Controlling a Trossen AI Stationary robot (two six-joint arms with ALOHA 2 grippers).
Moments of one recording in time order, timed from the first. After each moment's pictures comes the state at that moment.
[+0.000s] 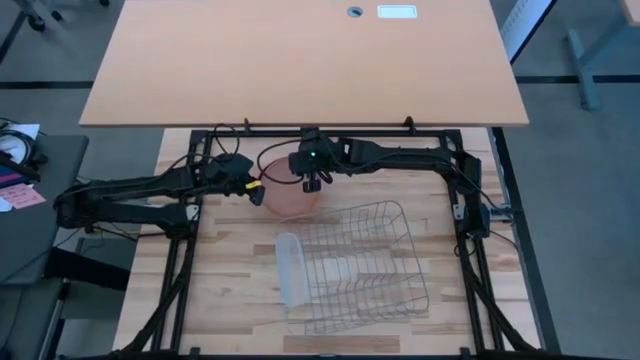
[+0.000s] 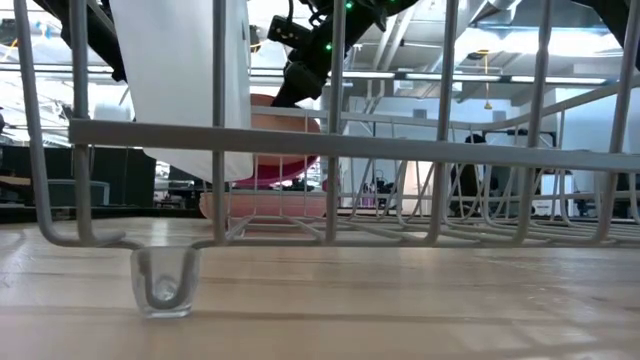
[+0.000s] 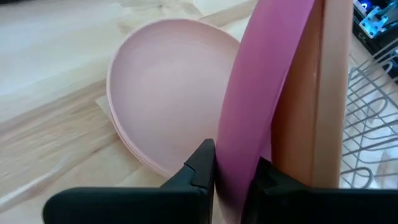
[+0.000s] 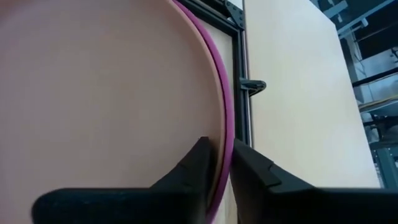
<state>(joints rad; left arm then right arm) 0.35 0.92 0.58 -0.33 -0.07 -0.59 -0.22 2.02 1.77 -0.39 0.29 -0.61</state>
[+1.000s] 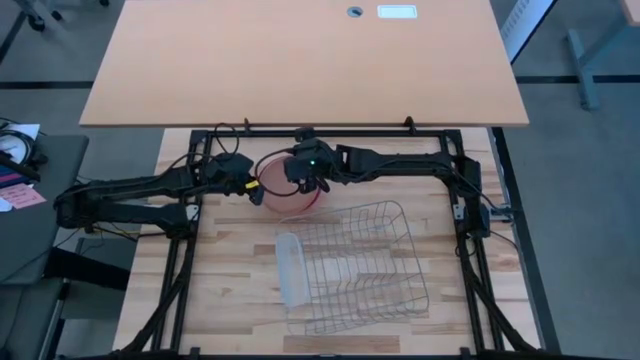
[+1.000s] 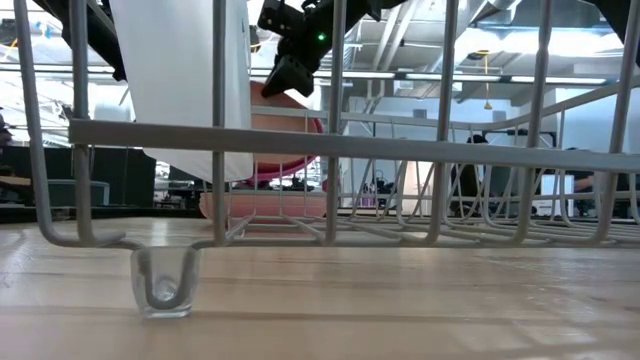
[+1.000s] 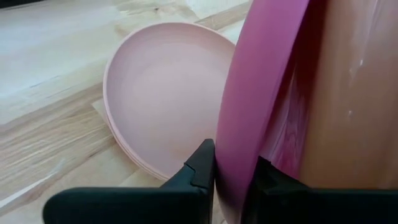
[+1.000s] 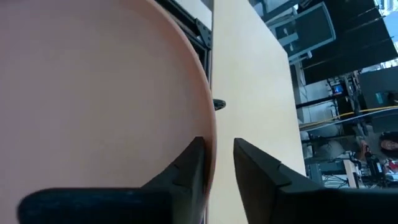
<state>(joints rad) 0.35 0.92 0.58 -0.32 -0.06 -0.59 -0.16 2.02 1.77 -0.26 0.44 -0.80</state>
